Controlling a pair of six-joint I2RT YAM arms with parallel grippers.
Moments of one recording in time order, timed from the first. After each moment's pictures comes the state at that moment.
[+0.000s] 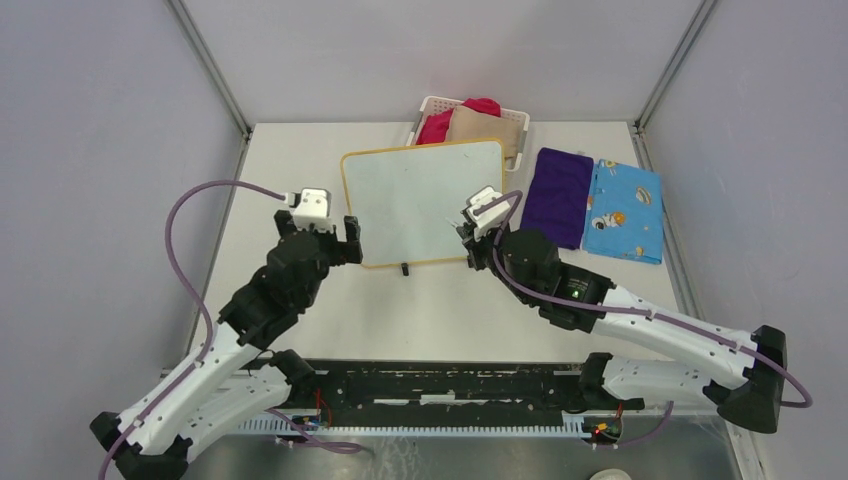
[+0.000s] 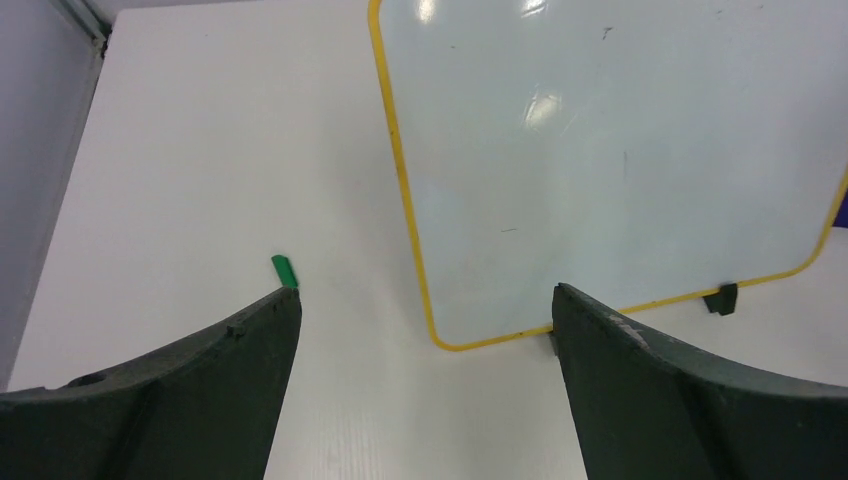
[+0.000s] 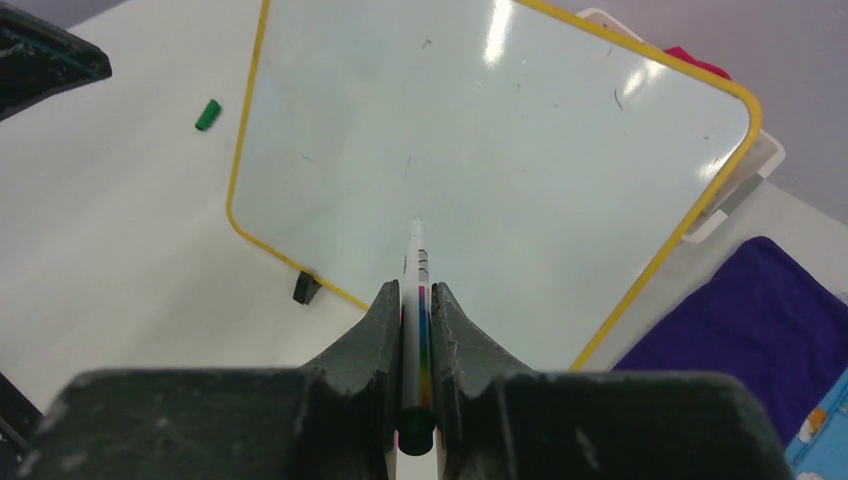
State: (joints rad) left arm -0.70 0.67 0.80 -0.40 -0.55 -0.18; right arm 1.06 1.06 0.94 -0.07 0.48 -0.03
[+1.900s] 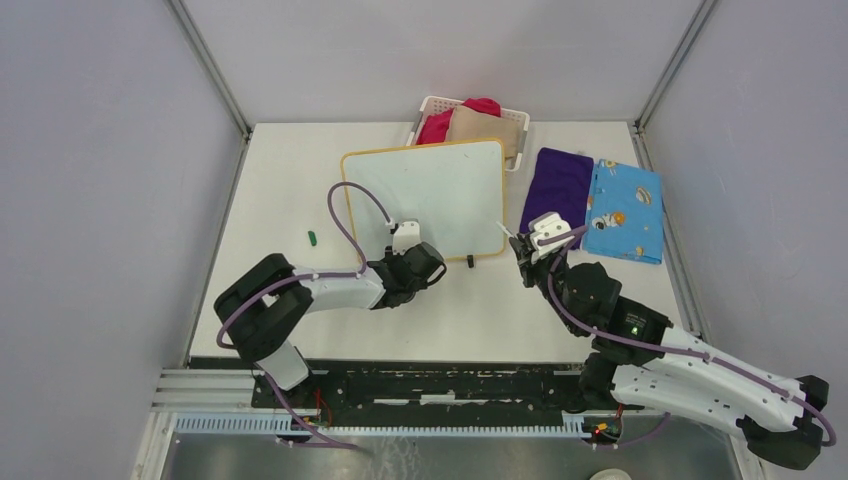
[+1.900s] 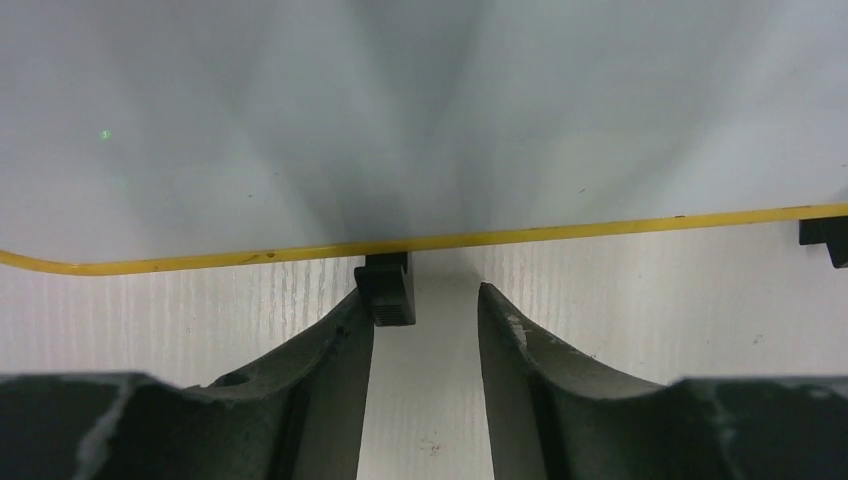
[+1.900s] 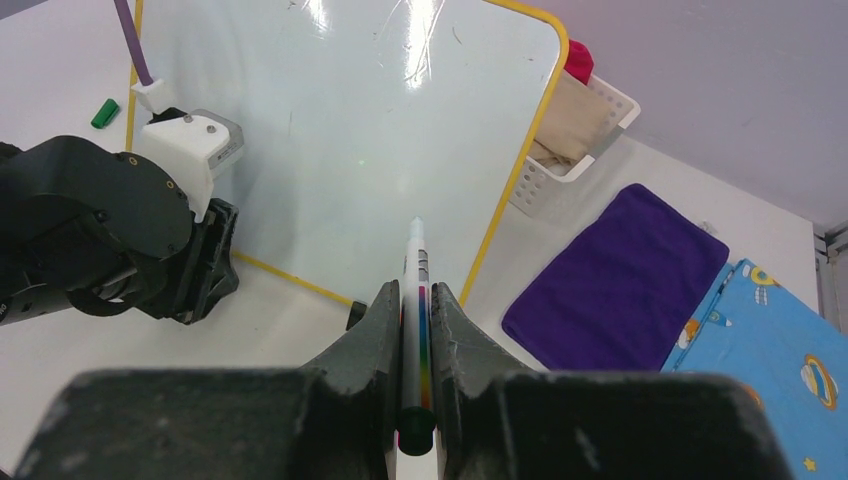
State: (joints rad) left arm -0.91 1.63 0.77 -0.11 -0.60 -0.77; right arm 1.06 0.66 0.70 -0.15 0.62 -0.09
